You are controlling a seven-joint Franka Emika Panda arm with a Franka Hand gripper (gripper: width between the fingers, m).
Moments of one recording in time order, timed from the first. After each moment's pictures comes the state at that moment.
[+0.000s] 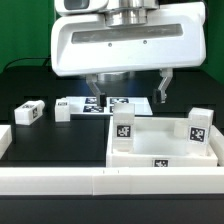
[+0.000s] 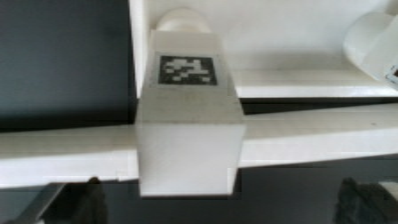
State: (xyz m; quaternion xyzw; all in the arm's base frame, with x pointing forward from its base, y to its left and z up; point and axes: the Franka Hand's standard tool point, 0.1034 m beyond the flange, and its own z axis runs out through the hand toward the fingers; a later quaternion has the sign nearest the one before) arm 0.621 -0.010 0.105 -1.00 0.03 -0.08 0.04
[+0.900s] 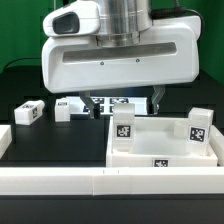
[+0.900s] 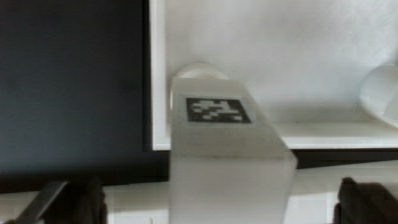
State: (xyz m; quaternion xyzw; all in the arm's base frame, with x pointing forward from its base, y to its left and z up) arm 0.620 -0.021 0.088 -1.00 0.03 0.02 0.05
